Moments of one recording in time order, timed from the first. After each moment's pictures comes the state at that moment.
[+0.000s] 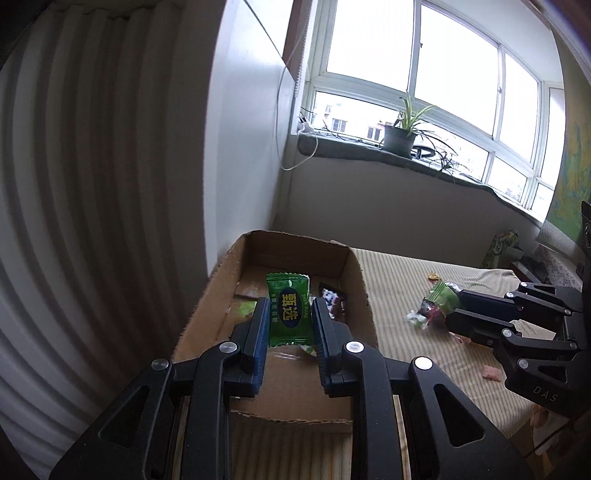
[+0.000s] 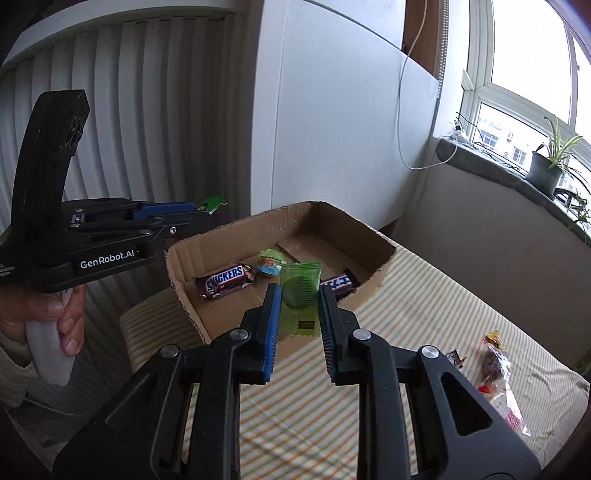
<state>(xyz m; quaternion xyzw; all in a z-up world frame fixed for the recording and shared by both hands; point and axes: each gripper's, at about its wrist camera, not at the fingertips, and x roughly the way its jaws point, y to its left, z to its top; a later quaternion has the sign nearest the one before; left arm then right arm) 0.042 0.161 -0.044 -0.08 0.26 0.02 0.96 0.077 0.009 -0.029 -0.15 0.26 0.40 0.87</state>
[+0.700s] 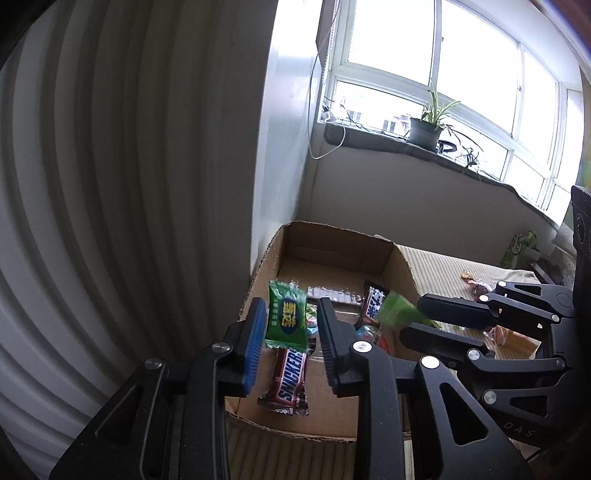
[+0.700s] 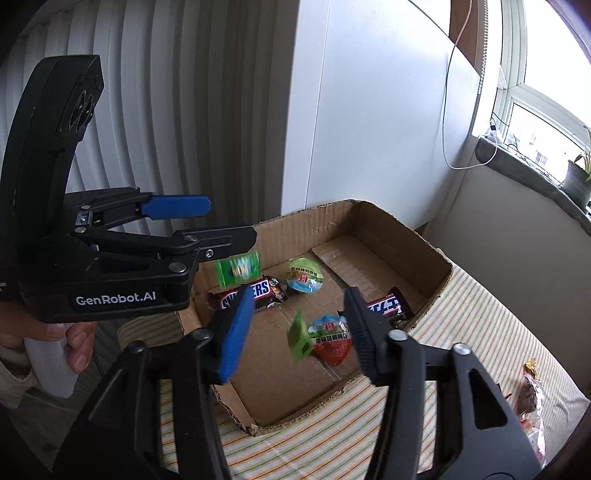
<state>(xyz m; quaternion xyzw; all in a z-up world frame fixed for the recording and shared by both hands) 0.066 0.194 -0.060 -0.08 0.28 0.04 0.95 0.095 0.063 -0.056 -0.17 0.27 0.43 0.84</state>
